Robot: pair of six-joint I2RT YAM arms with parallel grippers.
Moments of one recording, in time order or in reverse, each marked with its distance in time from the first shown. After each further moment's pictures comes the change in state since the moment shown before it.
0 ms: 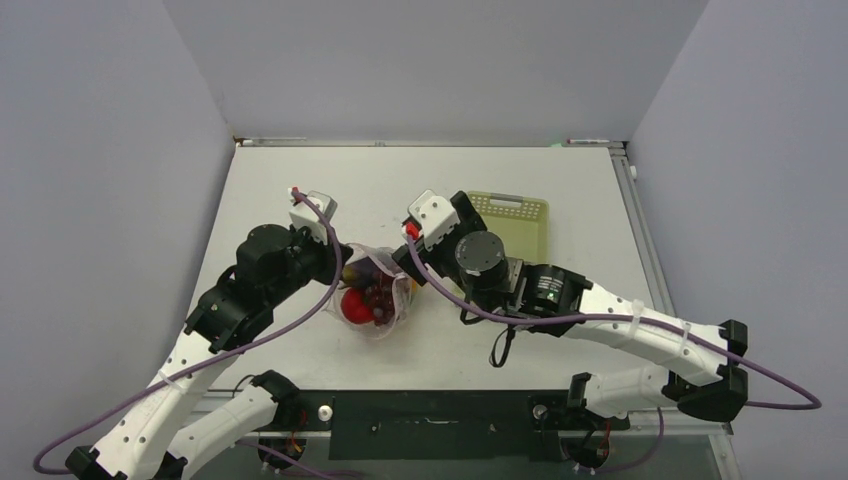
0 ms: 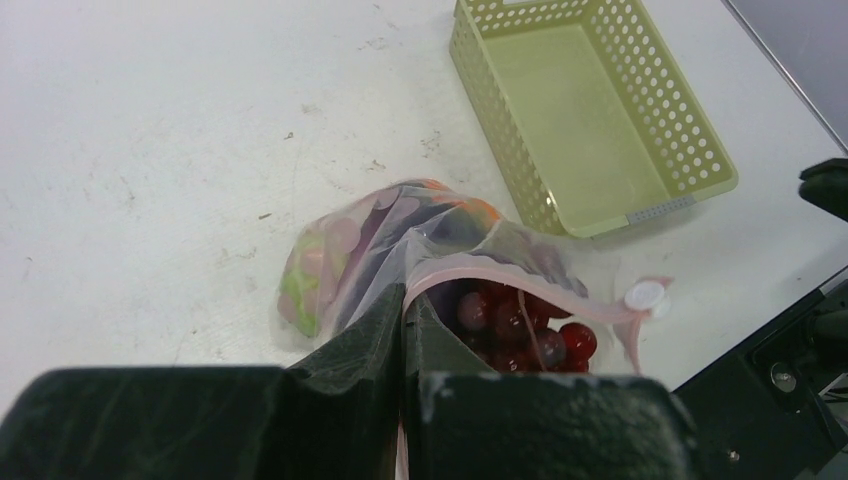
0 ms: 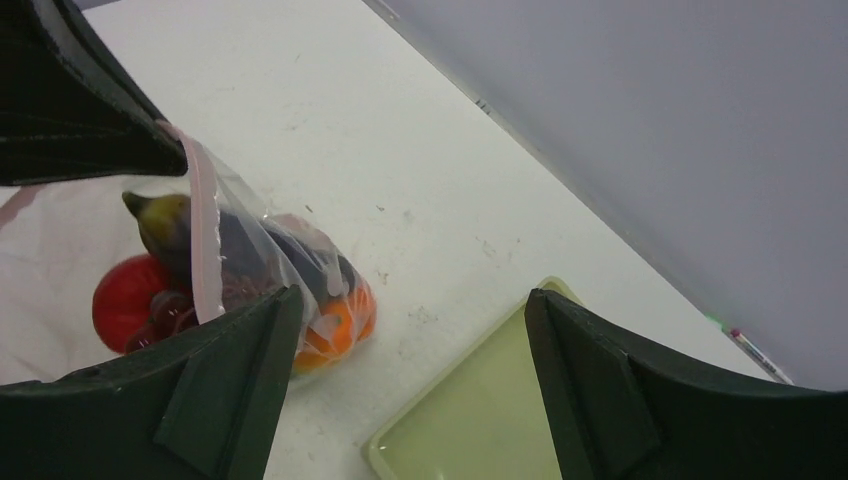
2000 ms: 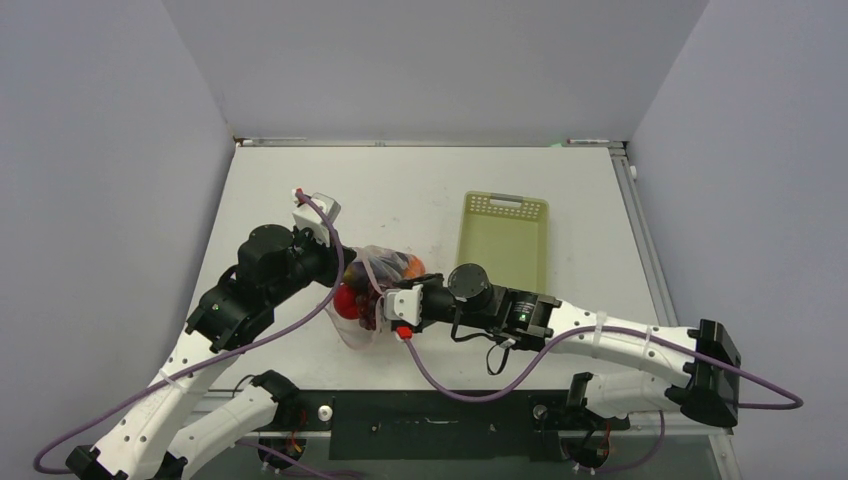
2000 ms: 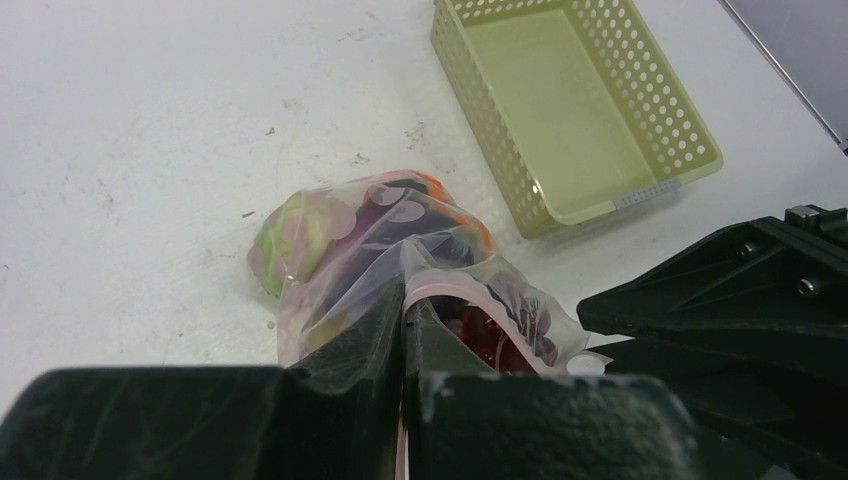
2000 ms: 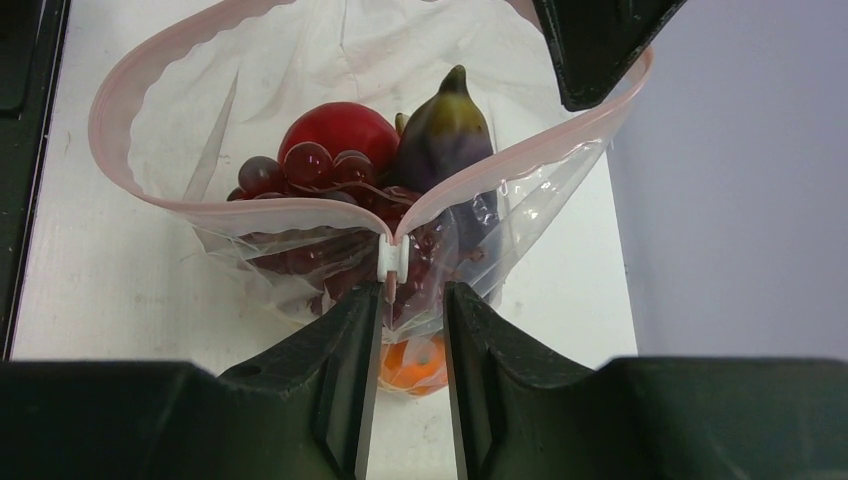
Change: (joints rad) left arm 0.000 0.002 -0.005 -0.003 0.045 0.011; right arm -0.046 -0.056 -0.440 0.311 -0.674 -0.506
